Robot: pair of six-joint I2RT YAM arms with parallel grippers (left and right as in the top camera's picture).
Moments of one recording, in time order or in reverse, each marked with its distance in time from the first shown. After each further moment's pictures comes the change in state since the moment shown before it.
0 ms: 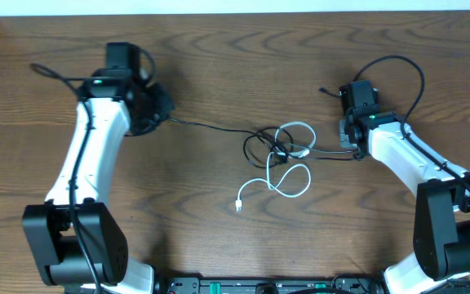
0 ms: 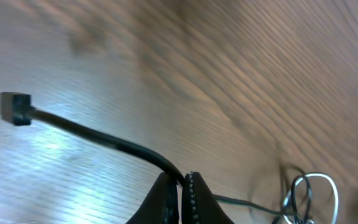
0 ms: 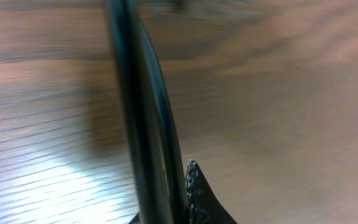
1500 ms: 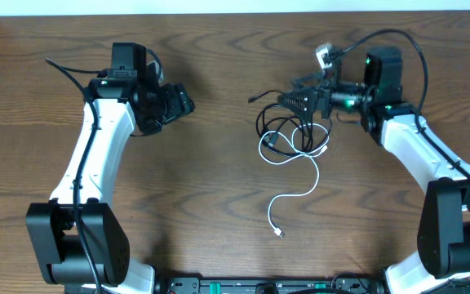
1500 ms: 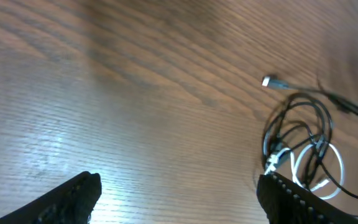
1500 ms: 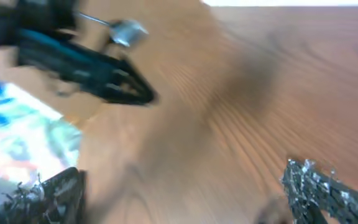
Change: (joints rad) left arm -0.060 0.000 -0.015 0.034 0.104 0.148; right arm -0.064 -0.001 0.079 0.676 -1.622 0.020
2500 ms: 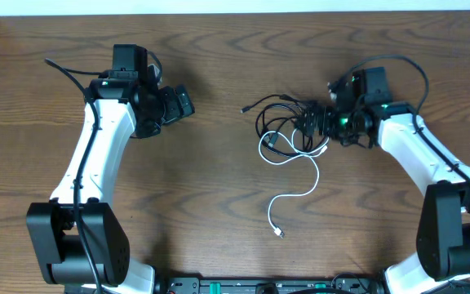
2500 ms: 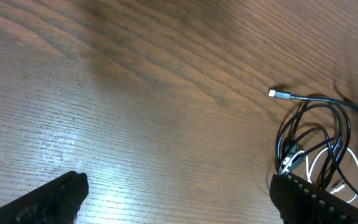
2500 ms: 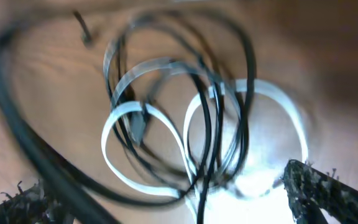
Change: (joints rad) left arm 0.000 0.000 -0.008 -0.006 -0.039 0.006; right arm 0.028 -0.008 0.009 -0.714 0.690 0.100
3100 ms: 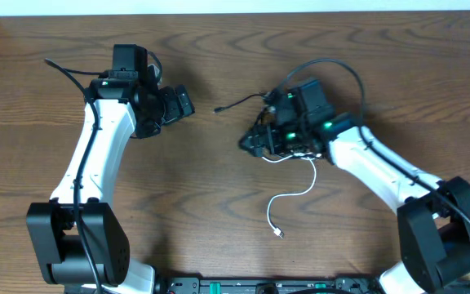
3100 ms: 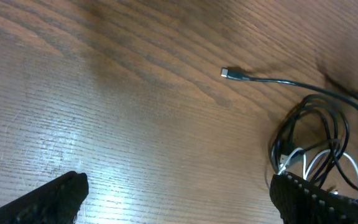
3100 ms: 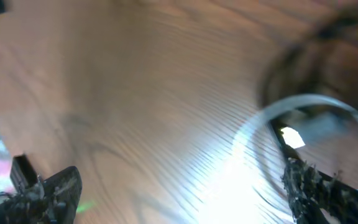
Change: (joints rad) left arm 0.000 0.000 0.000 0.000 0.000 0.000; right arm 0.329 0.000 0.000 0.204 -0.064 -0.004
